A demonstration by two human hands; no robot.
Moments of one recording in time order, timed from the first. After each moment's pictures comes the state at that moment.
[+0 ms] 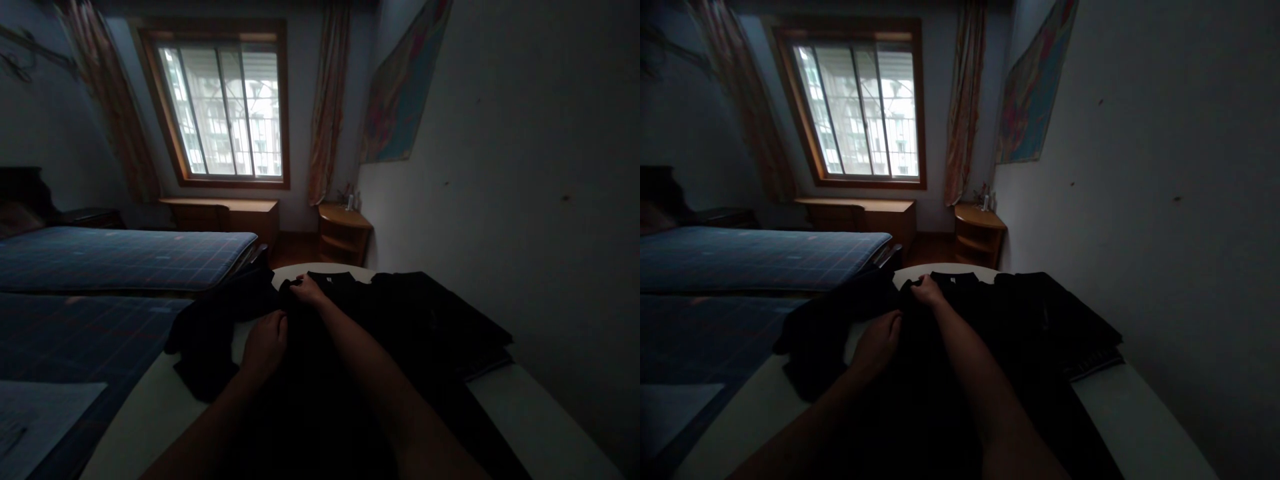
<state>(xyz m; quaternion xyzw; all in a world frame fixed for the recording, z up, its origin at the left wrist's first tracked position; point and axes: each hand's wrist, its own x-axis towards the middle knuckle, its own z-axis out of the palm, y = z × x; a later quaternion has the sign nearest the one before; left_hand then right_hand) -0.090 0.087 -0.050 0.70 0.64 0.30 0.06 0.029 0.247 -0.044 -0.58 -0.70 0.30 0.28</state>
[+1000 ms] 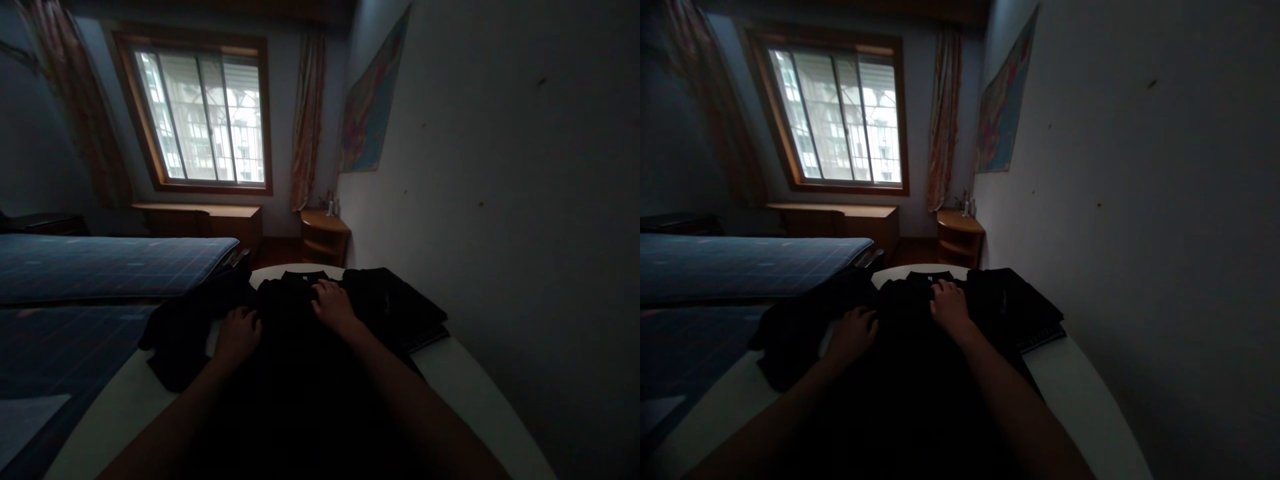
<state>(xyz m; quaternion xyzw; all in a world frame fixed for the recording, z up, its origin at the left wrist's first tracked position) -0.098 0.089 -0.058 0.71 0.68 0.16 -0.09 0.151 0.115 0.003 -0.58 -0.79 -0.06 0.18</state>
